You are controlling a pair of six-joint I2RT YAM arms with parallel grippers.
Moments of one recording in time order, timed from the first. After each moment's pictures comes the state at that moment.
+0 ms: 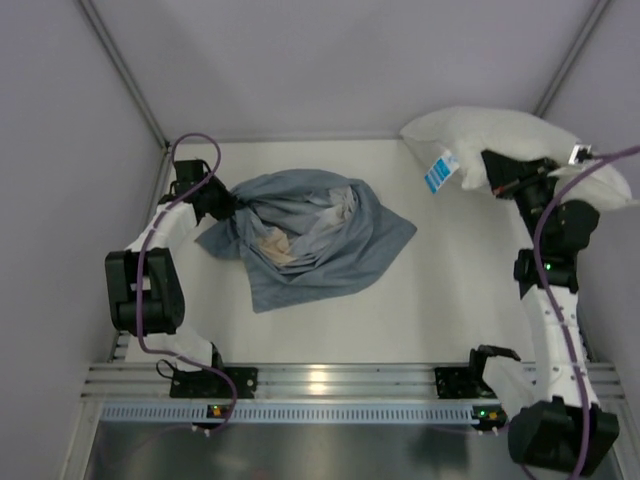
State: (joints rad) left arm 0.07 1.65 1.16 -0.30 0.28 -0.73; right arm -0.18 0.94 0.87 0.42 -0.46 0.80
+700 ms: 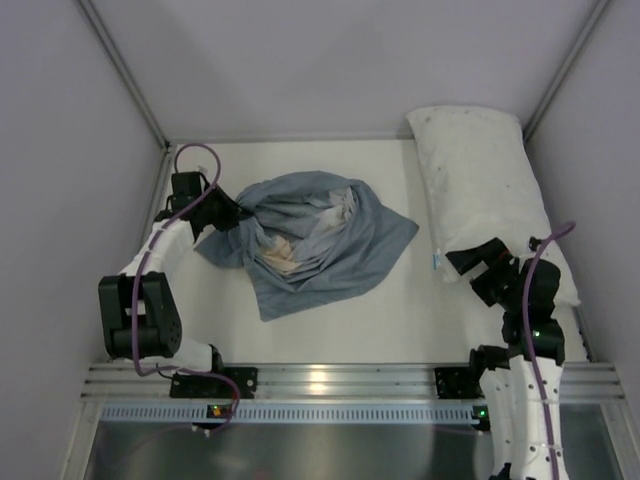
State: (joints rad) left arm 0.07 1.50 1.01 -0.27 0.43 -0.74; right arm -0.18 0.42 0.50 -0.57 -0.35 0.80
